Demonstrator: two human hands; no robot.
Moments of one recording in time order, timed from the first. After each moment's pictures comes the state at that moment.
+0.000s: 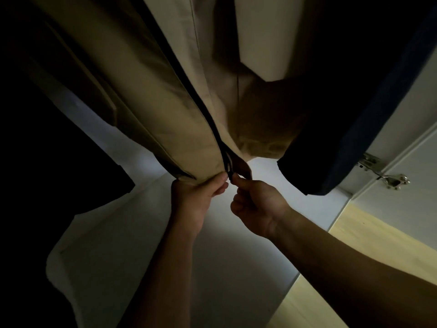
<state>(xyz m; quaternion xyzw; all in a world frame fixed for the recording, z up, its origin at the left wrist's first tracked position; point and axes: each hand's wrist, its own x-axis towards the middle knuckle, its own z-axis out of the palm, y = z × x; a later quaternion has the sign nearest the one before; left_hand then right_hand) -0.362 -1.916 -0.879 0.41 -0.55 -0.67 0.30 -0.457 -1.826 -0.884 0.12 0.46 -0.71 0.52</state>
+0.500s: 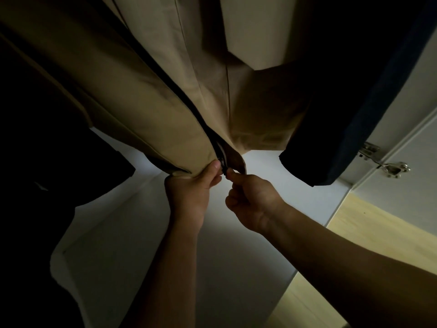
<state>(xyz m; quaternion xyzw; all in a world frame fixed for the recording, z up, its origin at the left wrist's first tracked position) -0.368 -1.912 -0.880 0.42 -0.54 -0.62 0.38 -0.450 -1.832 -0.880 0.15 0.47 -0.71 0.50</state>
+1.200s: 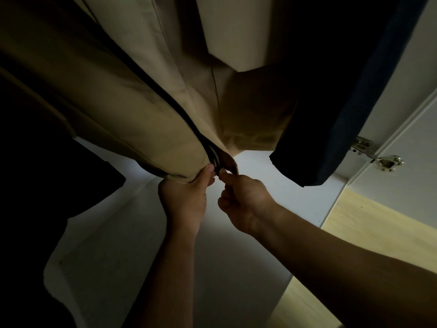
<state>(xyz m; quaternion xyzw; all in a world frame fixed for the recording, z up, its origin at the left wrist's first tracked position) -0.369 -1.913 -0.890 0.43 -0.63 -0.52 0.38 -0.444 -1.837 -0.874 0.16 0.49 -0.71 0.48</state>
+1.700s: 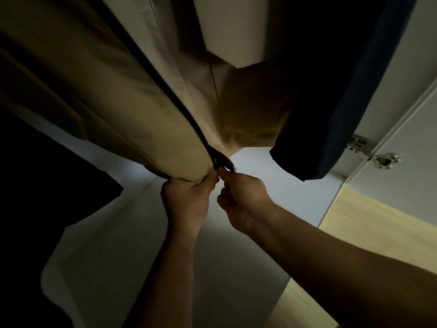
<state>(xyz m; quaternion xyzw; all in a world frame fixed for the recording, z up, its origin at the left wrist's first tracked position) -0.368 -1.911 -0.894 0.43 -0.70 -0.47 0.33 -0.444 -1.838 -0.875 0.15 0.50 -0.72 0.45</state>
